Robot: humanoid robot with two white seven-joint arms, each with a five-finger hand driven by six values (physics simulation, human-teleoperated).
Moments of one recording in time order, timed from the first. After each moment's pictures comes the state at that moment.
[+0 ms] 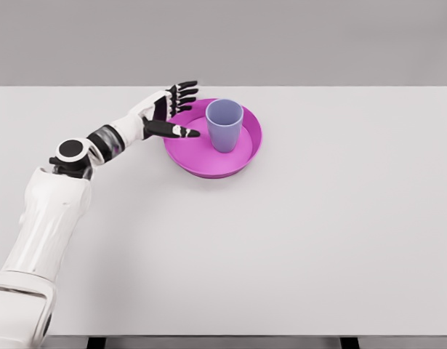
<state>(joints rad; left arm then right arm) -0.66 0.15 -0.23 -0.88 0.22 0.01 -0.61 0.01 0.00 -0.07 -0.01 0.08 -0.06 0.08</state>
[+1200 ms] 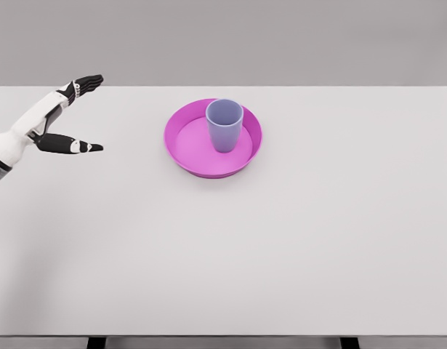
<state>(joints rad) -0.40 0.54 -0.13 -1.16 0.22 -0.57 -0.61 0.02 0.00 -0.07 -0.01 0.08 -0.06 0.08</state>
